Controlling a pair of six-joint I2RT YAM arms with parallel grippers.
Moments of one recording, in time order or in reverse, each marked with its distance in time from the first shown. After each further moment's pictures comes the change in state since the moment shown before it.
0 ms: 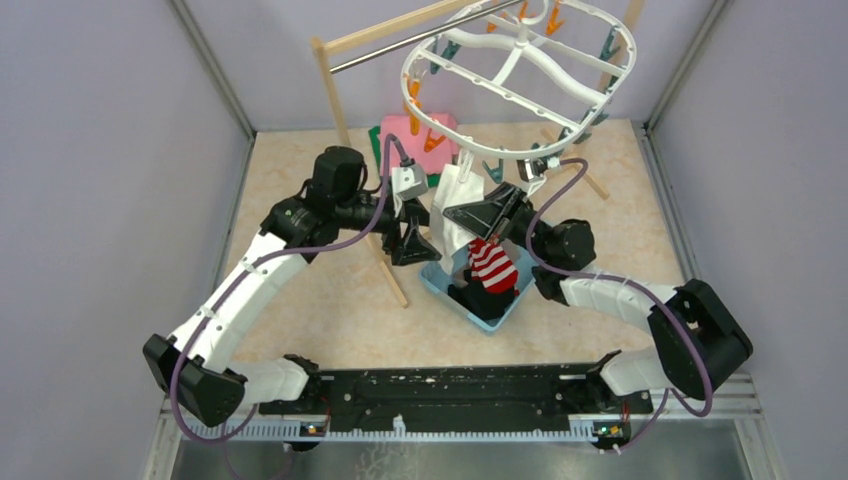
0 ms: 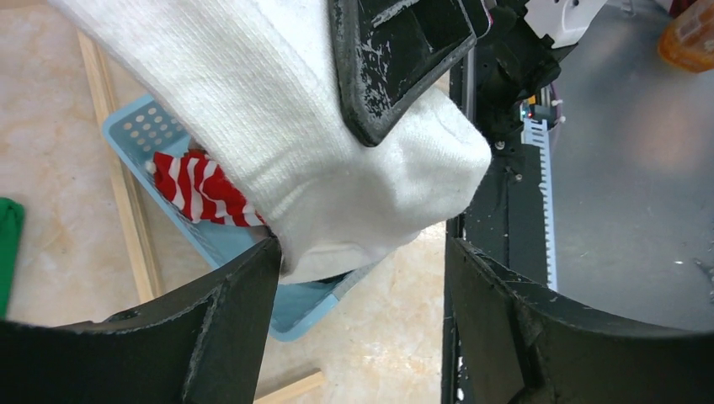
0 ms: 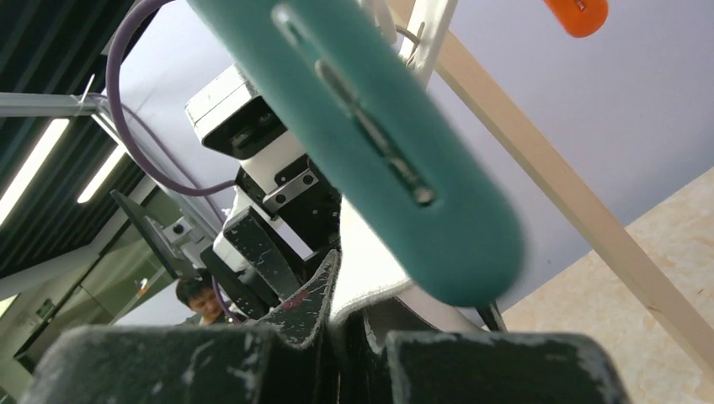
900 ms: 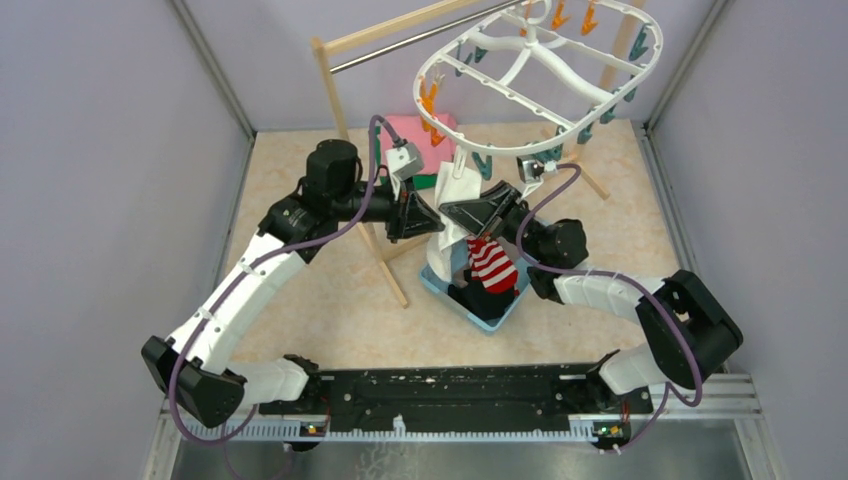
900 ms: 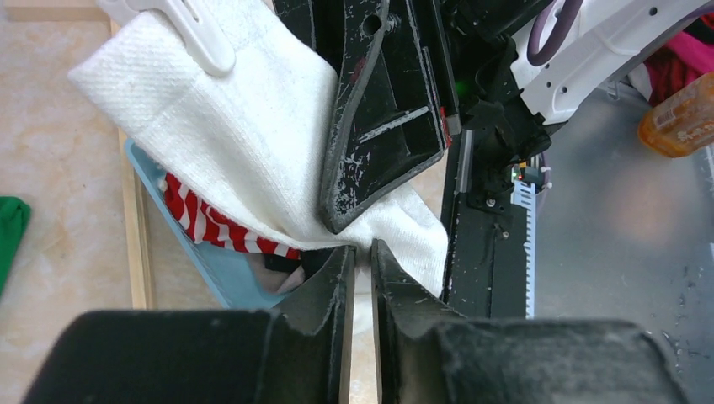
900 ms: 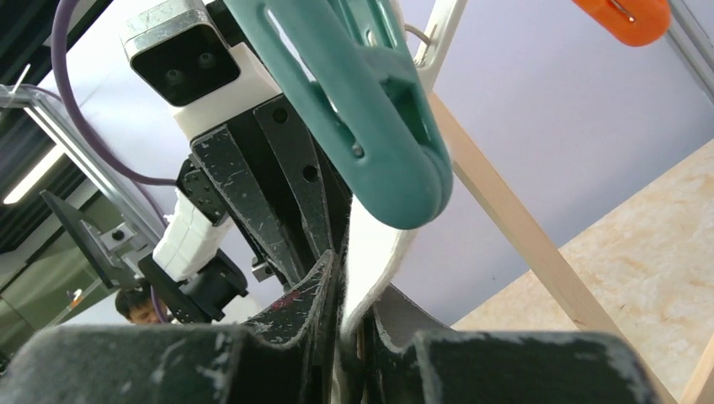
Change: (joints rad) left arm -0.001 -0.004 0.020 0.126 -0.050 -0.200; right arm 0.002 0.055 0.001 0.018 0.050 -0.132
